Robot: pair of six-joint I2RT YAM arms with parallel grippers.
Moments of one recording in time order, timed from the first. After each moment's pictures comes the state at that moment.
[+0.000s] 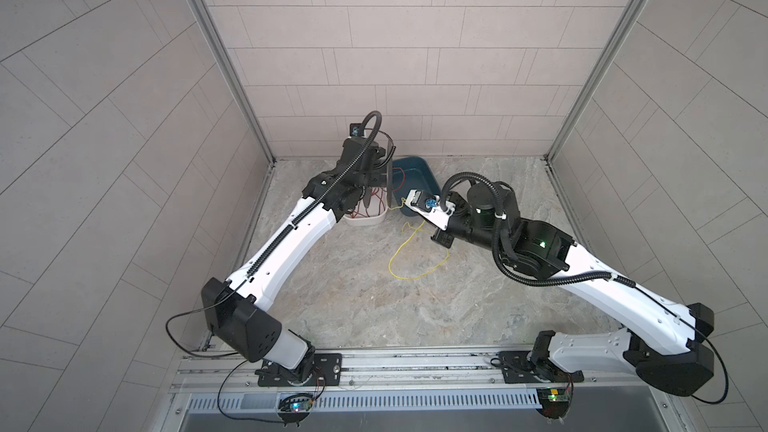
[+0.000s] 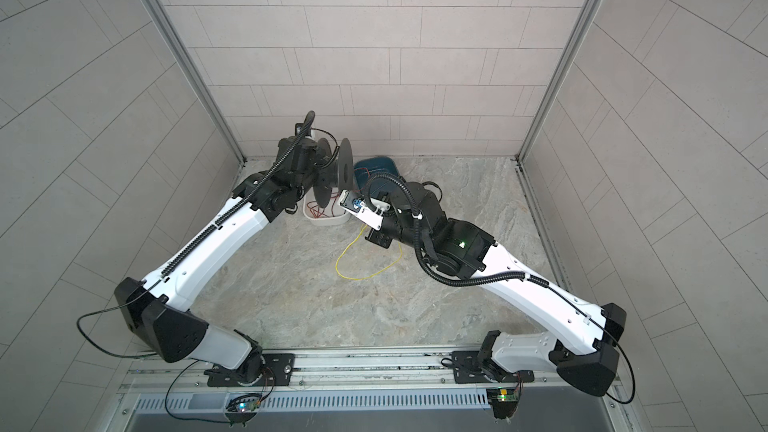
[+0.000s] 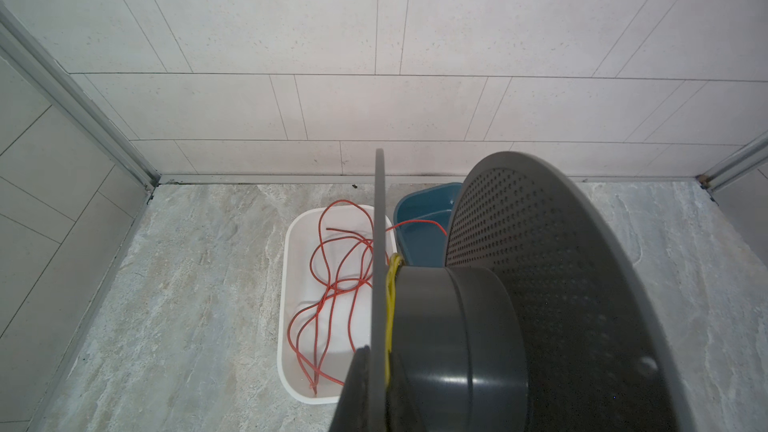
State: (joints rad) left arm -0.53 1.51 1.58 -0.63 -0.41 -0.28; right arm 0.90 1.23 1.42 -0.49 0.04 -0.44
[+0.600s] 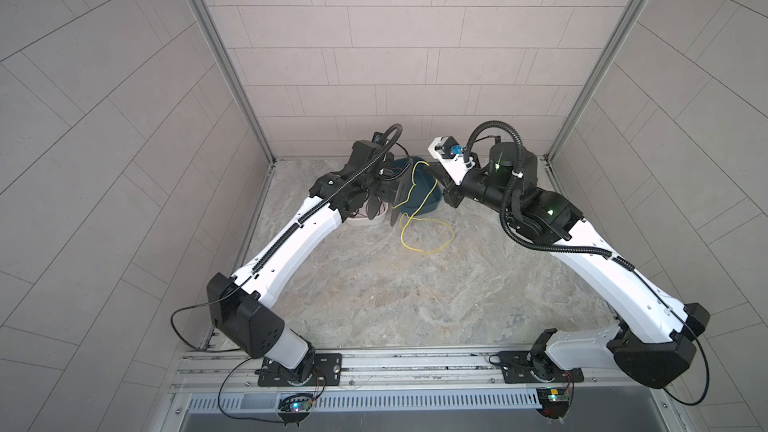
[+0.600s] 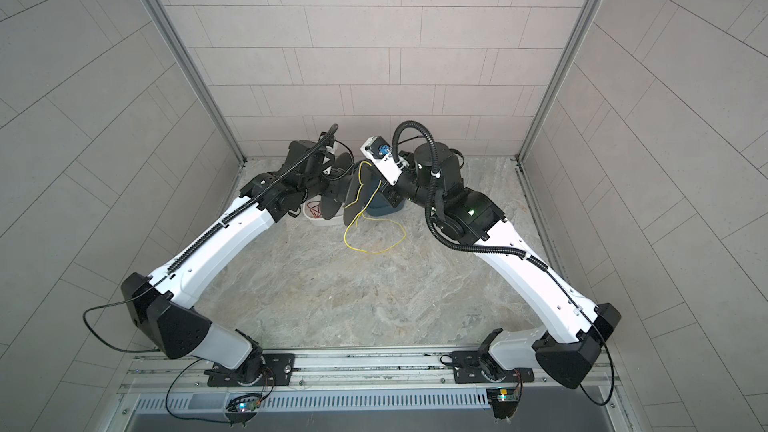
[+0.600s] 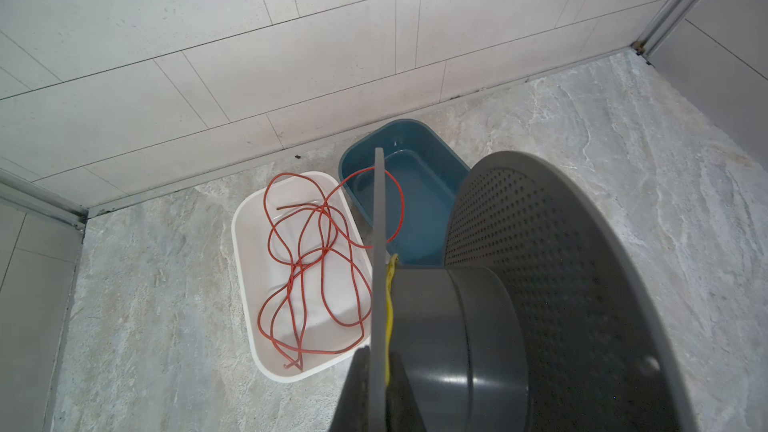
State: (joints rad) left arm -0.55 1.53 1.60 -0.71 -0.22 -0.09; right arm 0.63 1.32 1.58 -0.45 -0.12 -0.30
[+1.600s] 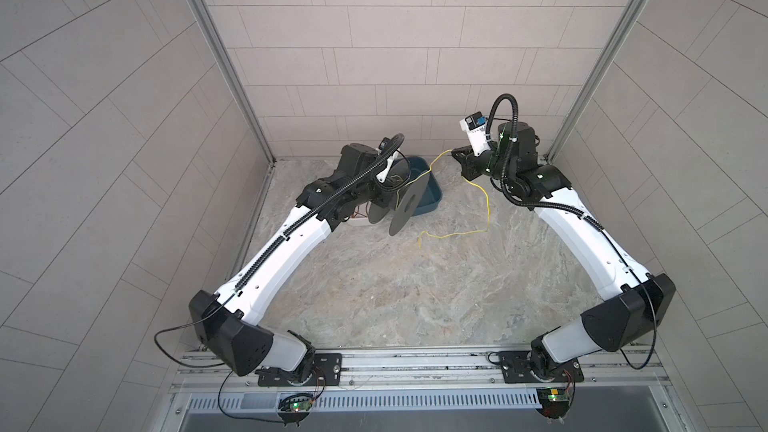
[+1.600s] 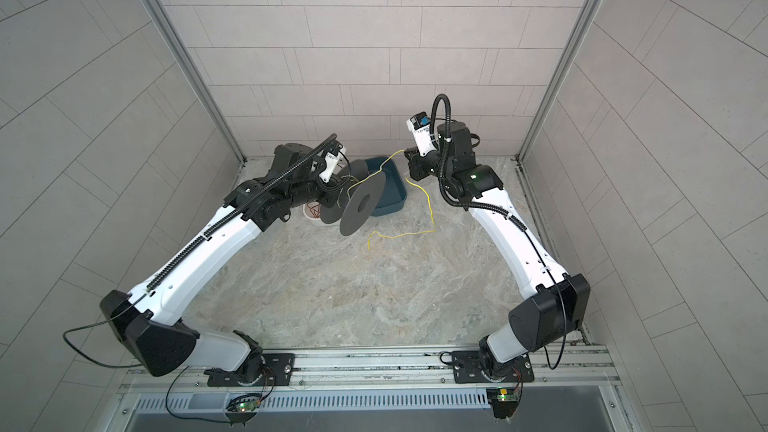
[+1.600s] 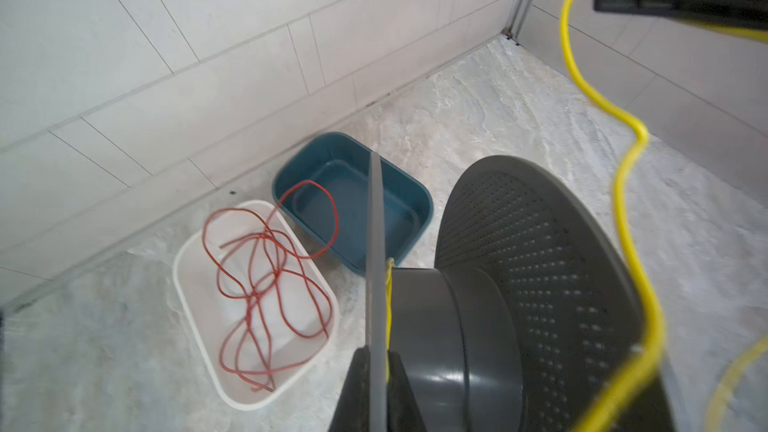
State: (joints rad) left arm -0.55 1.41 1.53 -0.73 0.04 0.08; right arm 0.28 1.52 1.60 -0.45 -0.20 -0.03
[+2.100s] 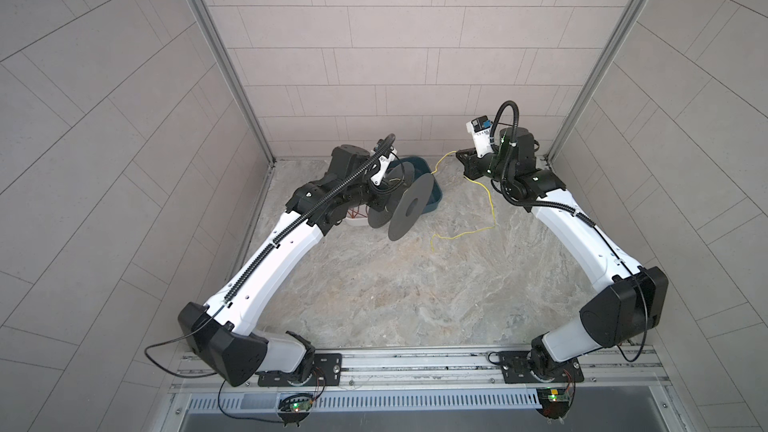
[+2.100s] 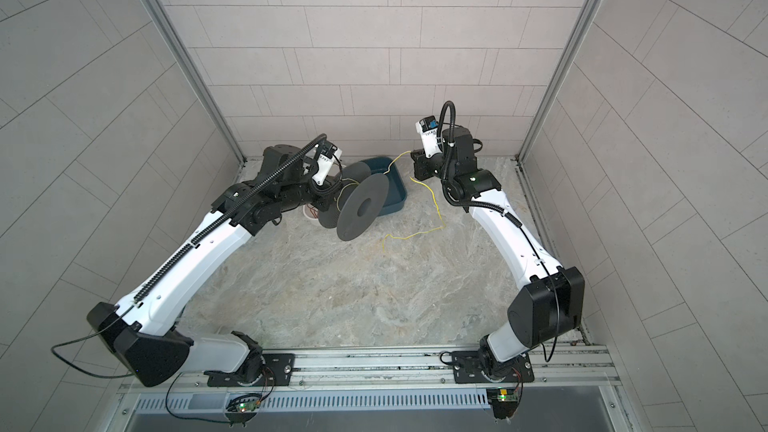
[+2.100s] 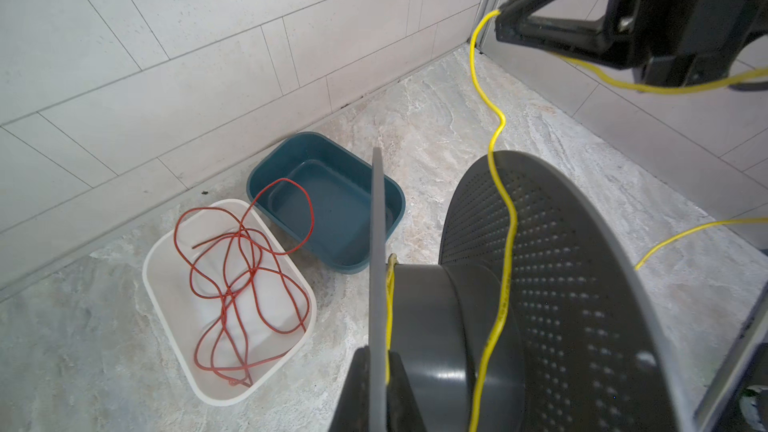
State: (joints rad) left arm -0.49 1.38 1.53 -0.73 0.16 0.02; right arm 0.27 1.51 1.45 -0.32 -0.21 0.01
